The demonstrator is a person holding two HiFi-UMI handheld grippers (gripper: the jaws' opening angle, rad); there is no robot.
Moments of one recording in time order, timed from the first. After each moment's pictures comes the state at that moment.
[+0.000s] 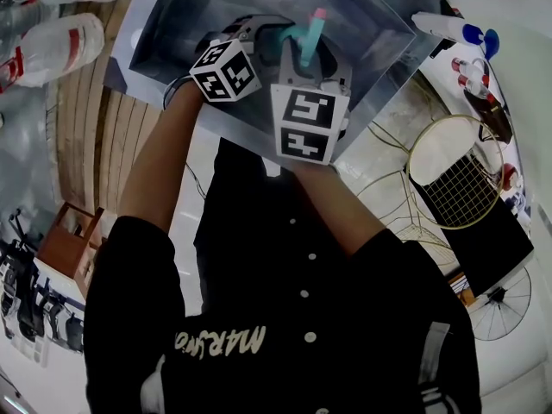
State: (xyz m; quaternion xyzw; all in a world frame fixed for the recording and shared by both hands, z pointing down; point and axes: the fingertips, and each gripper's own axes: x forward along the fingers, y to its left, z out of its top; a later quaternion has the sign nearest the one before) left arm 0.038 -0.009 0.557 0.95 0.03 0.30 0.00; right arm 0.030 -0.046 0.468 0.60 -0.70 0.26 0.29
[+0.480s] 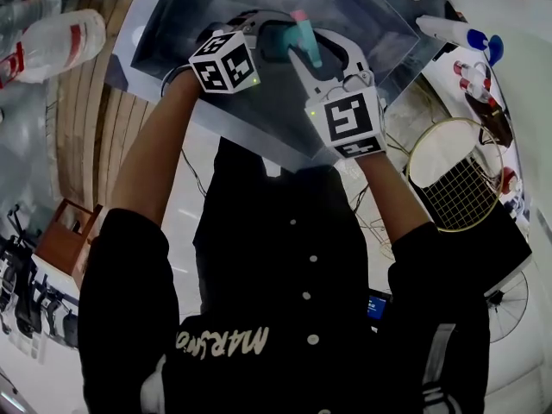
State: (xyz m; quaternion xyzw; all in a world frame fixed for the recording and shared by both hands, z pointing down) left arm 0.037 -0.011 0.557 0.95 0.07 0.30 0.00; right arm 0.010 -0.041 0.464 0.35 -0.87 0.11 0.32
